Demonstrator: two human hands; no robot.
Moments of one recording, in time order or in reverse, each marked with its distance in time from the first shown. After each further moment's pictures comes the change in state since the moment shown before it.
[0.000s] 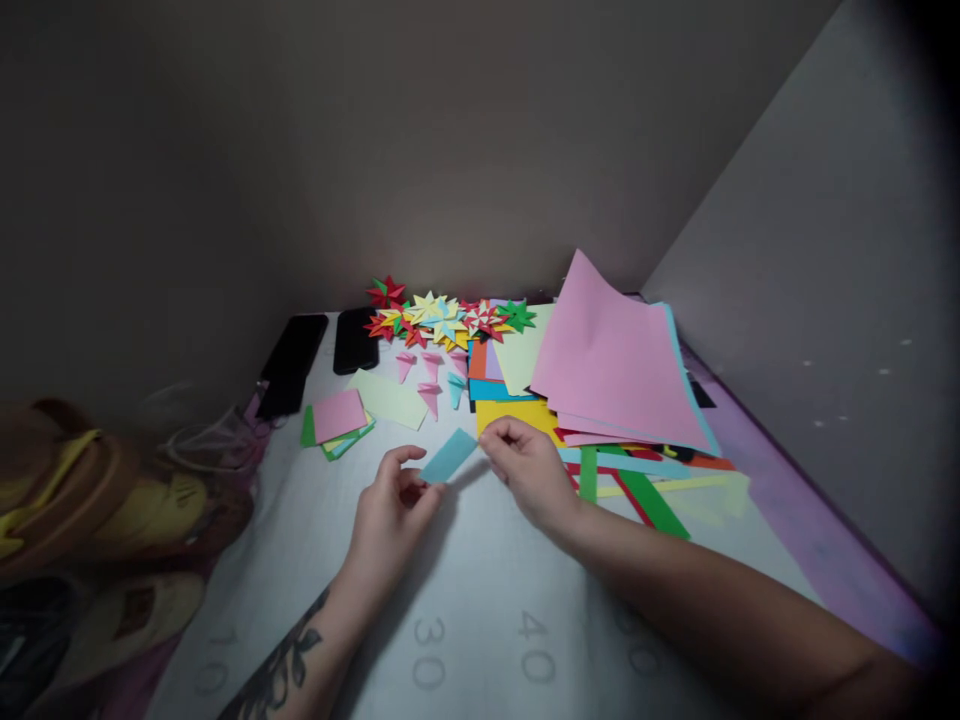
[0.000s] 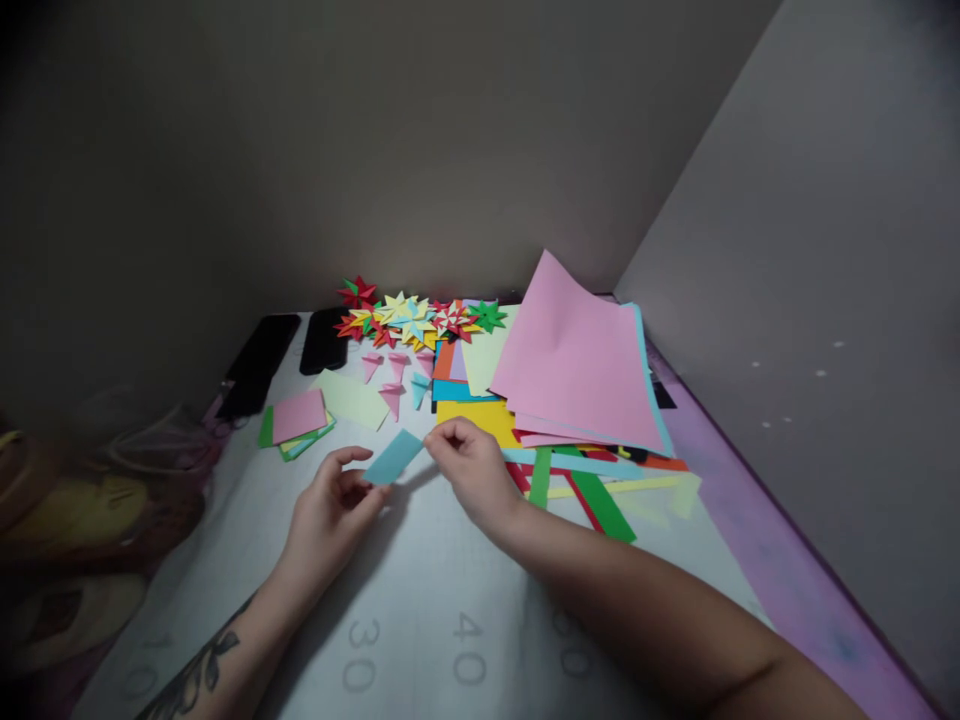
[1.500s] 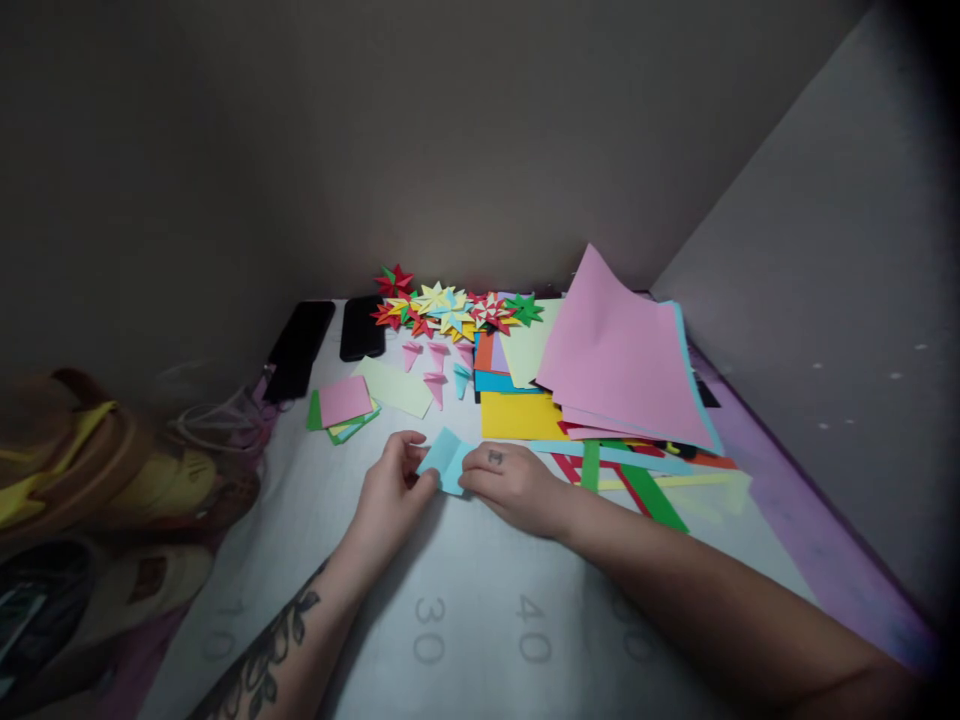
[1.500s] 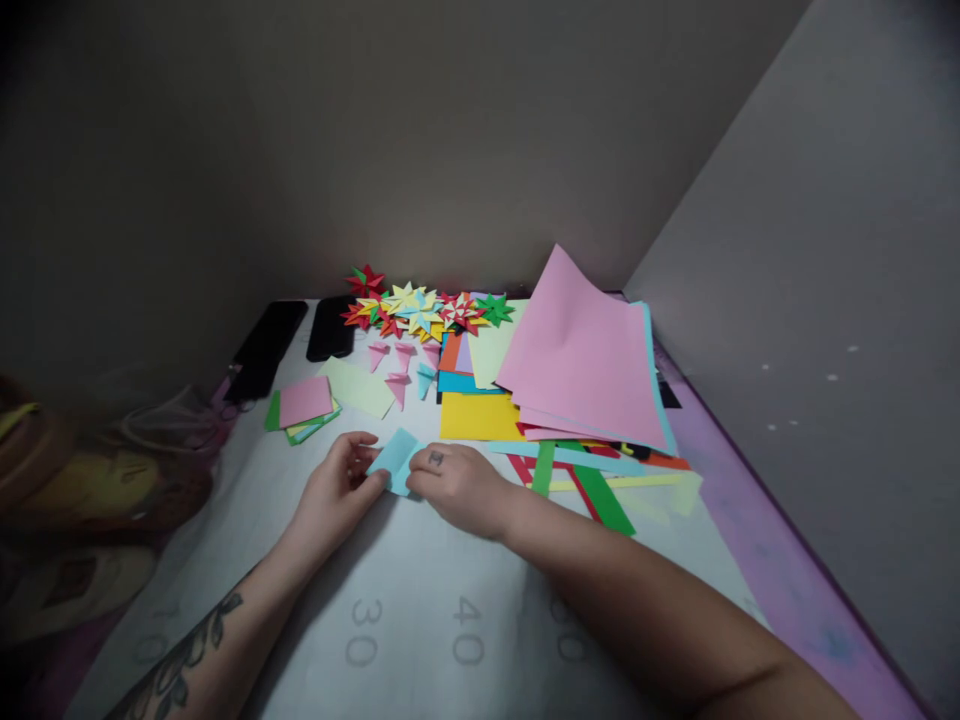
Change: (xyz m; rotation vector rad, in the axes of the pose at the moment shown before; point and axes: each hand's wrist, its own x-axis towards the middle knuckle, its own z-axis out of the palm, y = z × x) left_hand 0.008 -0.012 -0.002 0.002 -0.019 0.047; right_hand -0.007 0.001 -0.009 -0.942 -0.551 -0.908
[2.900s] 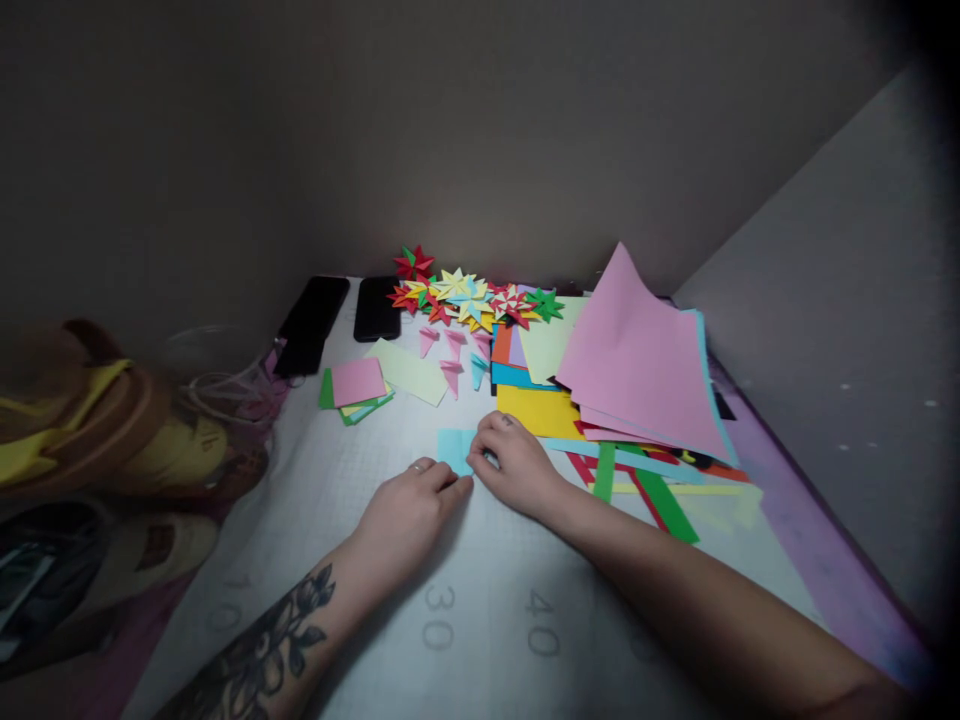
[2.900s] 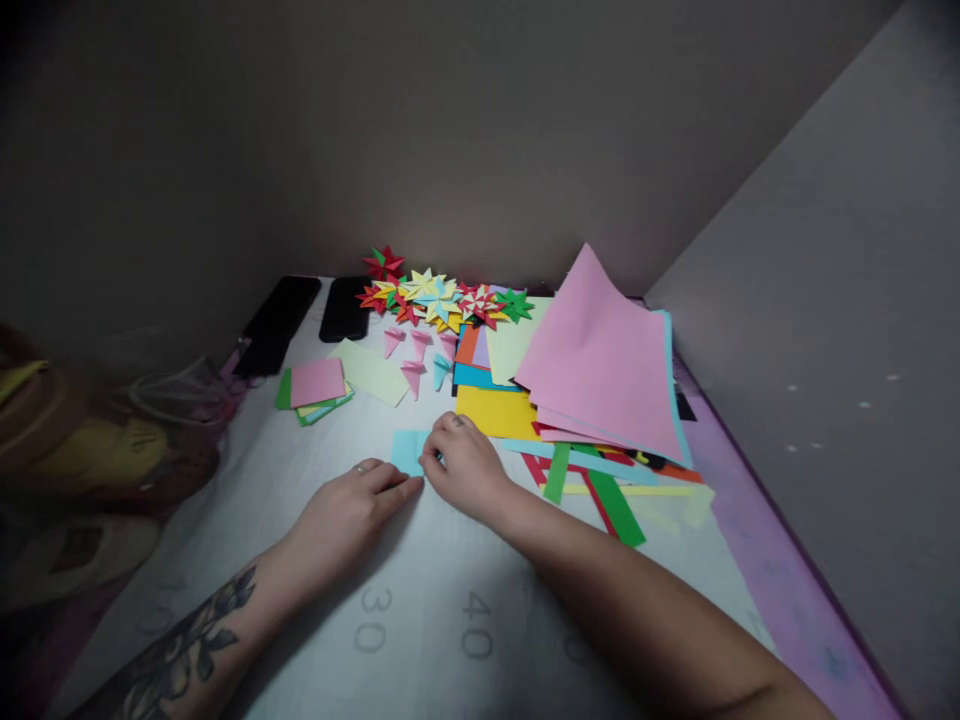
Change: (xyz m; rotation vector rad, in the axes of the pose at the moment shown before) left_hand -0.021 0.011 -0.014 0.906 -0.457 0.494; right_hand 0.016 -0.002 0.021 0.106 0.004 0.517
